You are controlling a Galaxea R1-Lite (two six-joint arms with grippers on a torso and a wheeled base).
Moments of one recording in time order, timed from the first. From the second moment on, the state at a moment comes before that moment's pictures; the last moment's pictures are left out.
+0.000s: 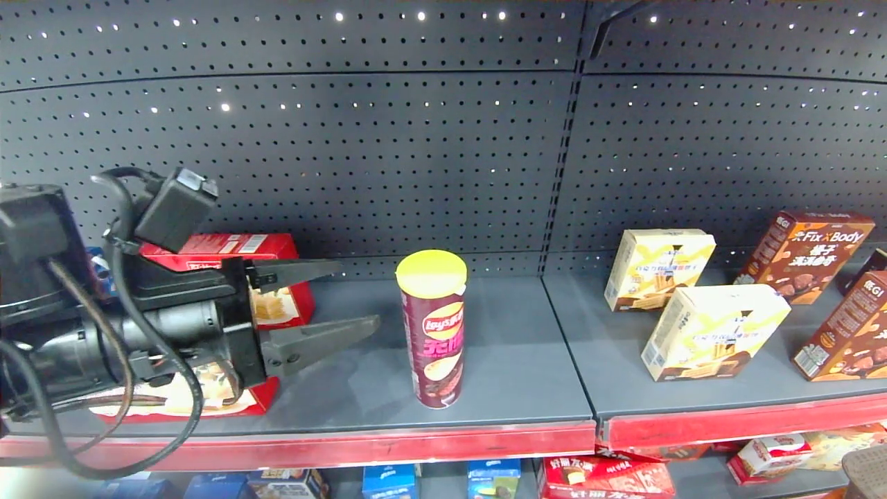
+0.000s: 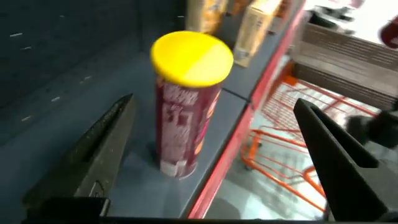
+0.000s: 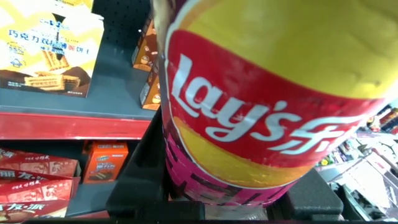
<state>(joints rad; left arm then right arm) -0.28 1.40 -0.65 -0.64 -0.70 0.01 -0.24 0.10 -0.24 -0.05 -0.15 -0.49</state>
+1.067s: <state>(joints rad) 0.09 0.78 -0.52 -0.39 -0.22 0.02 -0.22 0.20 -0.49 0.13 -0.16 -0.45</state>
